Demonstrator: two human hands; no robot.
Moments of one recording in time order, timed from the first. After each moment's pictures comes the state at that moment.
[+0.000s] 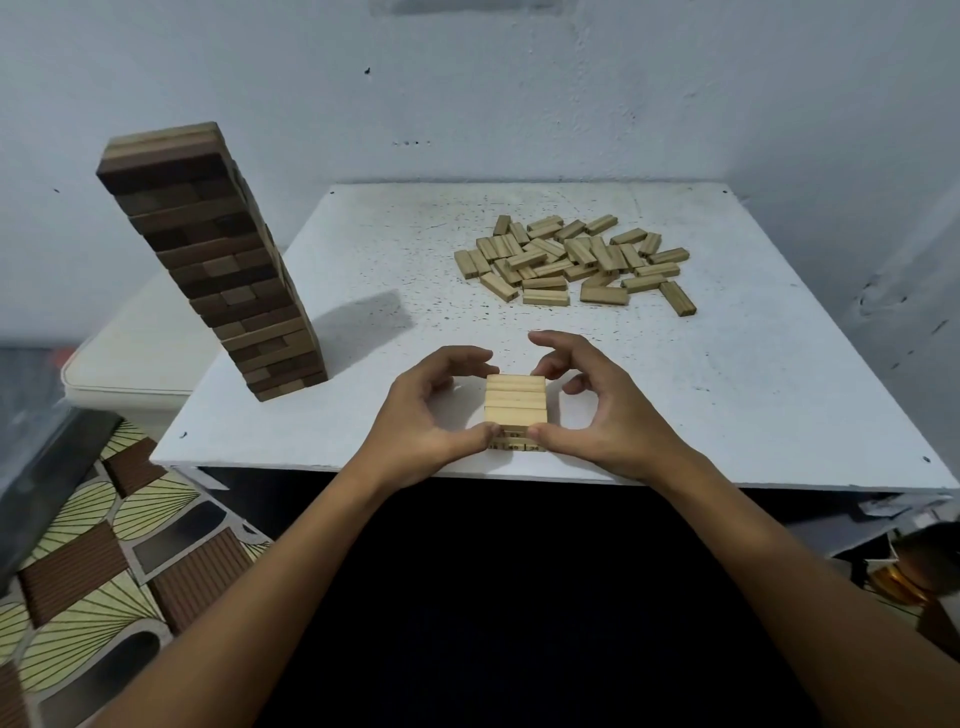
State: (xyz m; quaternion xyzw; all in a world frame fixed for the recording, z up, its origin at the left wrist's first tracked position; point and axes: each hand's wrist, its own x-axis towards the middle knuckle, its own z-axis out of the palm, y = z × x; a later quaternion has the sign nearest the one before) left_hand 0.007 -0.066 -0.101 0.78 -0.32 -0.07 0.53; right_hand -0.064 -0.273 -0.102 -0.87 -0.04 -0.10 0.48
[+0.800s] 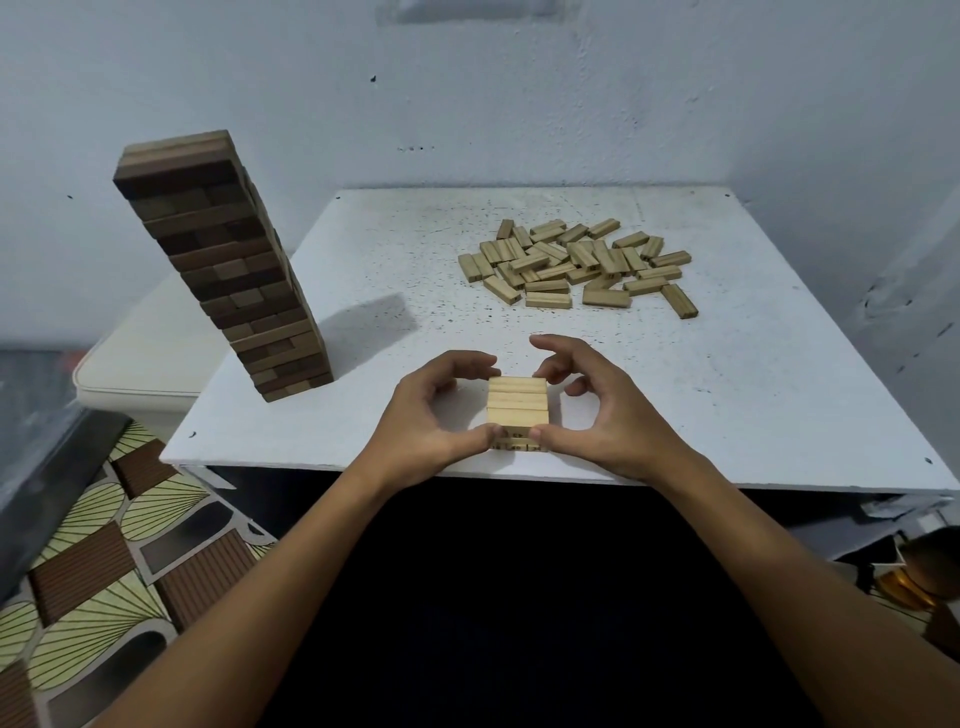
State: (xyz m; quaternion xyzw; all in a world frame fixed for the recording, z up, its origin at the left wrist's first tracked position) left_hand 0.005 -0.064 -0.099 0.79 -0.32 -0.07 0.52; right_hand -0.064 -0.273 -0.103 -0.87 -0.04 -0.09 0.47
